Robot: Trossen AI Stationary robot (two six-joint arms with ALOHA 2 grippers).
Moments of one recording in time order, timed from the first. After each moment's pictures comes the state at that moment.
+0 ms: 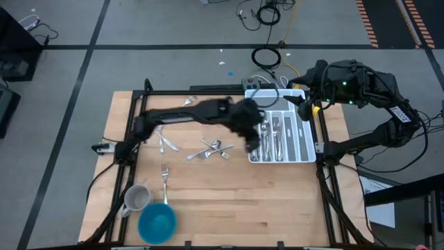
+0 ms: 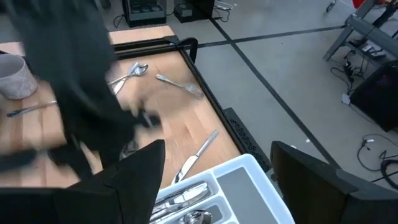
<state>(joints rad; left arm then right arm) 0.10 2.18 2.25 -0.84 0.20 -0.34 -0.22 1.18 1.85 -1.22 0.26 0.03</state>
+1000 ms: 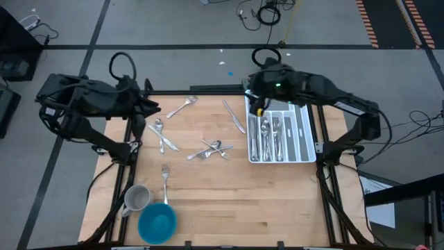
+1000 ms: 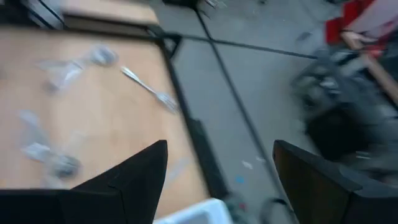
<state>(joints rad) -0.17 1.33 2.20 -1.57 -0.43 -0.54 -0.22 1.51 1.85 -0.91 0.38 -0.26</state>
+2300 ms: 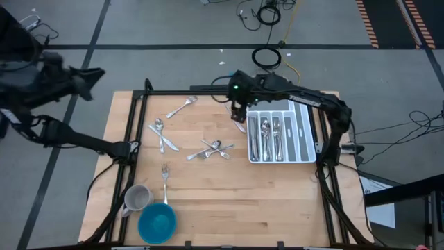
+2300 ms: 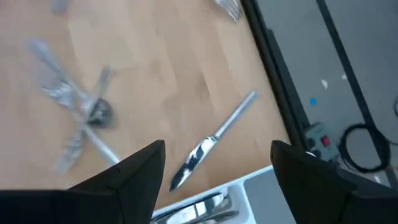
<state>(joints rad) 0.03 1.00 2.15 -1.57 -0.70 -0.61 -0.36 1.83 1.85 -1.03 0.11 -0.09</state>
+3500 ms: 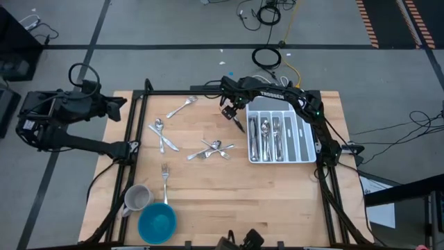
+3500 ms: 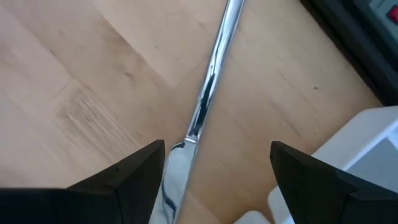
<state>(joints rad) 0.03 0.75 1.53 -1.53 -0.62 -0.88 -0.52 2.21 1.85 -0.95 0.05 0.27</state>
